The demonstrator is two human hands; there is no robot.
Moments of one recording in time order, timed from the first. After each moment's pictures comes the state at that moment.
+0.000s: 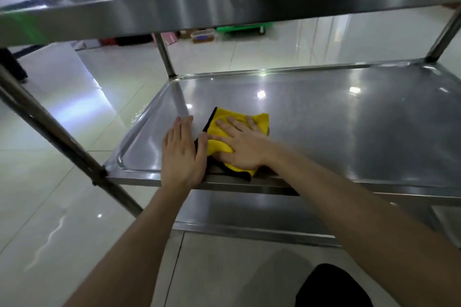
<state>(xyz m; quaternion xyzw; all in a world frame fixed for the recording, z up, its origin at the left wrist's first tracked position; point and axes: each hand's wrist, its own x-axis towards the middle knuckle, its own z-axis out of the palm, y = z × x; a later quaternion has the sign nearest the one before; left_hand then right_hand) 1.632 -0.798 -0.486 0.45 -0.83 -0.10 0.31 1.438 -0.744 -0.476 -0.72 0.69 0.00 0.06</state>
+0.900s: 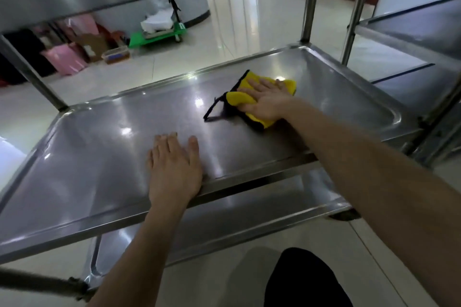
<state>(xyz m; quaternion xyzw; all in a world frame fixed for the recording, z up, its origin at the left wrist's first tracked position) 1.479 -0.701 -0.489 0.40 -0.89 -0.13 0.19 1.171 -0.620 -0.478 -0.45 0.89 -0.06 0.07</state>
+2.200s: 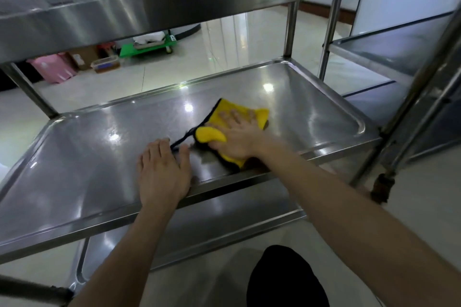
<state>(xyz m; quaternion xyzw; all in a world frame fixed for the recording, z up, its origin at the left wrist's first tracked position) 1.480 -0.685 -0.482 0.39 -0.90 -0.06 0.20 1.272 -0.586 -0.478 -0.51 0.86 -0.03 0.07</state>
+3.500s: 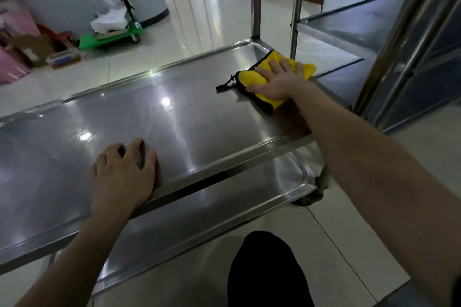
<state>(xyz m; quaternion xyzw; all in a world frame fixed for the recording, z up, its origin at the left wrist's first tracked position) 1.475 -0.698 -0.491 0.39 -0.92 -0.04 0.09 1.091 -0.487 -0.465 -0.29 0.95 -0.06 0.09</state>
